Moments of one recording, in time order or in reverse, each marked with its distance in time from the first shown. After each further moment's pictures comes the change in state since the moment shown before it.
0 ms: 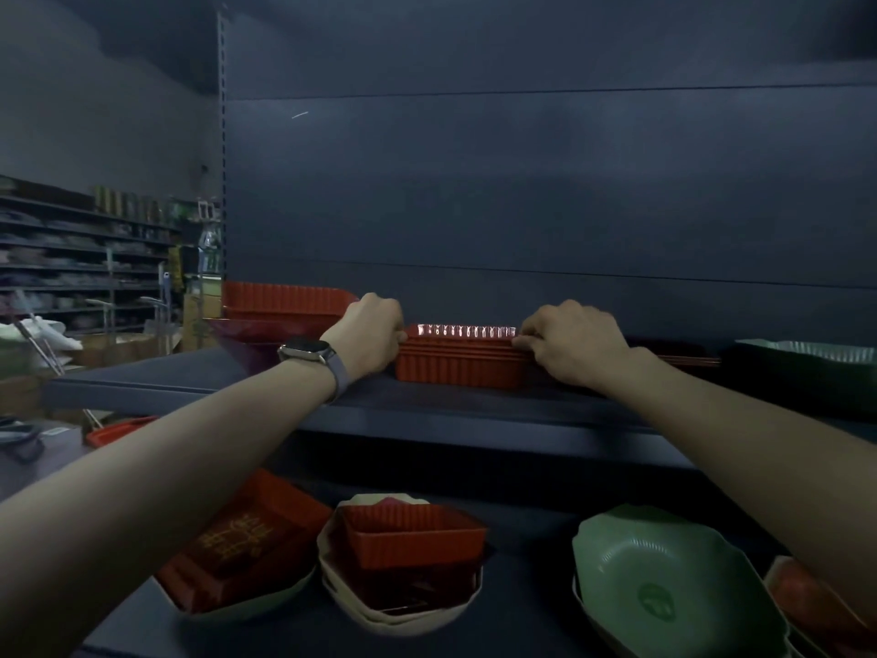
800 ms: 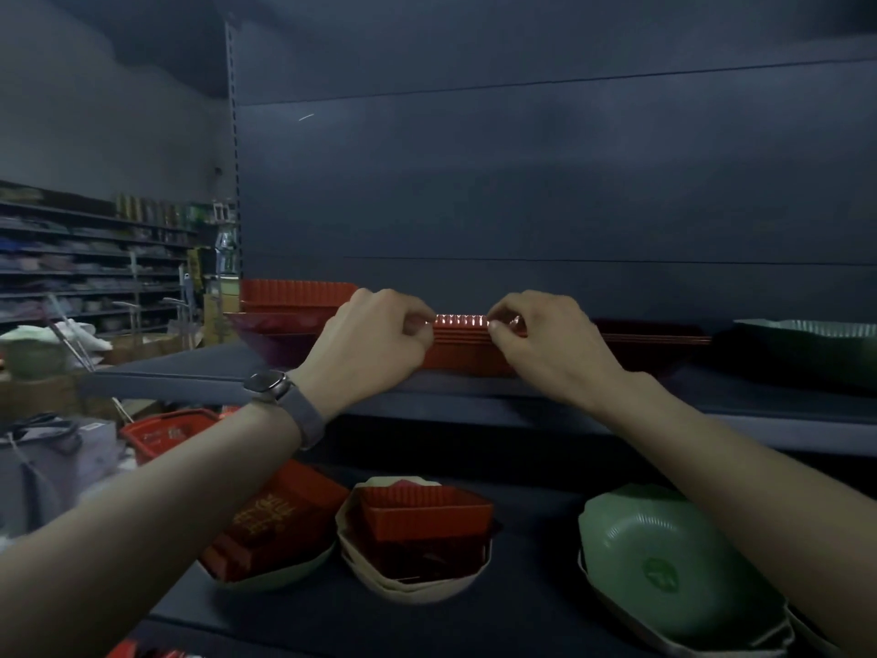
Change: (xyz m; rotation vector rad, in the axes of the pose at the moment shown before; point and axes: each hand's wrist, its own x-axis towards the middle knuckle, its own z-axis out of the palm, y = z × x) left_hand -0.088 0.054 -0.051 -0.227 0.143 -0.011; right_hand -0.056 -0.036 -0.013 0.441 0.201 -0.098
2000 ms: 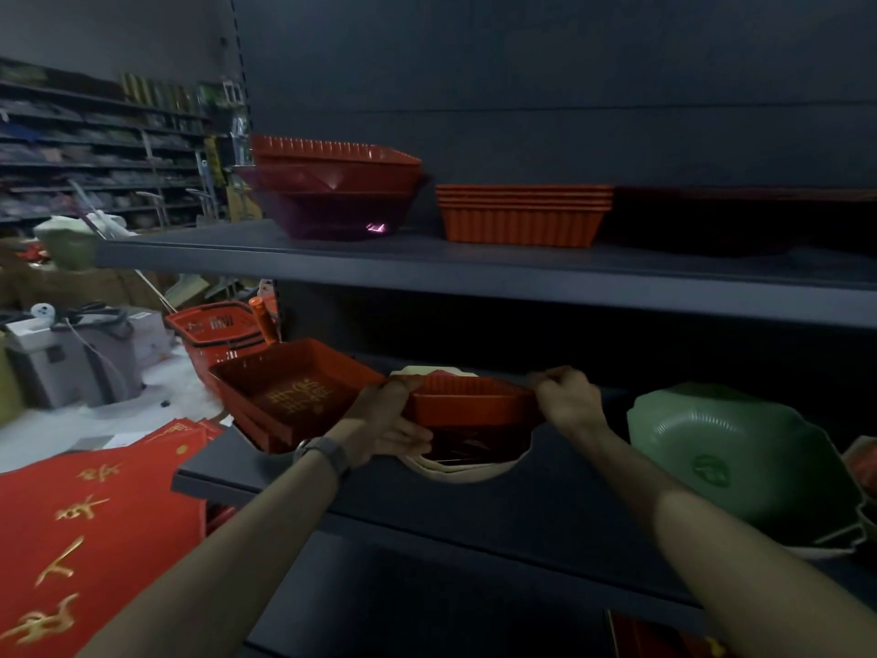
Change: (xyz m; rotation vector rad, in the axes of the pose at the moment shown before) left_hand -0.115 -0.123 0.154 -0.871 -0.452 -1.132; right_hand -0.105 0.083 0.217 0.423 -0.297 0.854
